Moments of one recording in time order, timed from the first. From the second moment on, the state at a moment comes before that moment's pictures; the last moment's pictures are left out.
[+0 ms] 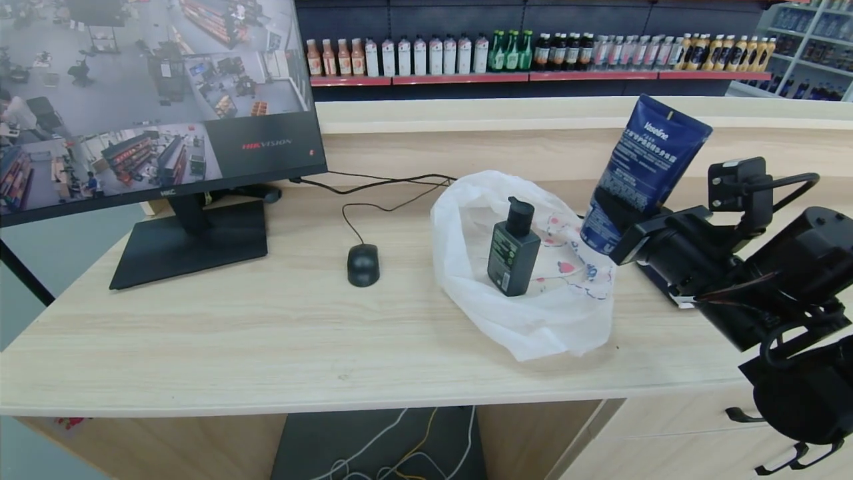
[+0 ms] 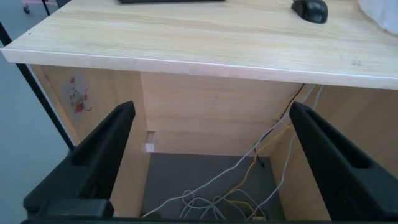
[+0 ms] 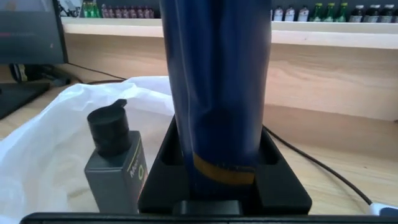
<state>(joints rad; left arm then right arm) 0.00 0.00 0.00 0.00 0.01 -0.01 0.28 1.82 -0.60 -1.57 0.10 -0.02</state>
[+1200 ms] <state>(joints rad) 0.00 0.00 0.00 0.00 0.01 -0.01 0.28 2.09 -0.79 -1.57 0.13 -0.04</state>
